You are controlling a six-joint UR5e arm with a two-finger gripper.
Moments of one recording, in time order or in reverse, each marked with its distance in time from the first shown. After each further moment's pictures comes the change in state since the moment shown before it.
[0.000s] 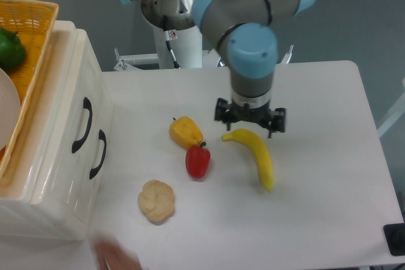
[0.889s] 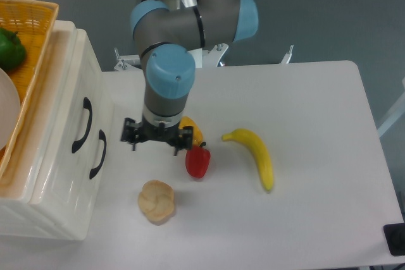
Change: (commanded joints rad) arm -0.259 -0.011 -0.028 -0.011 -0.143 -0.589
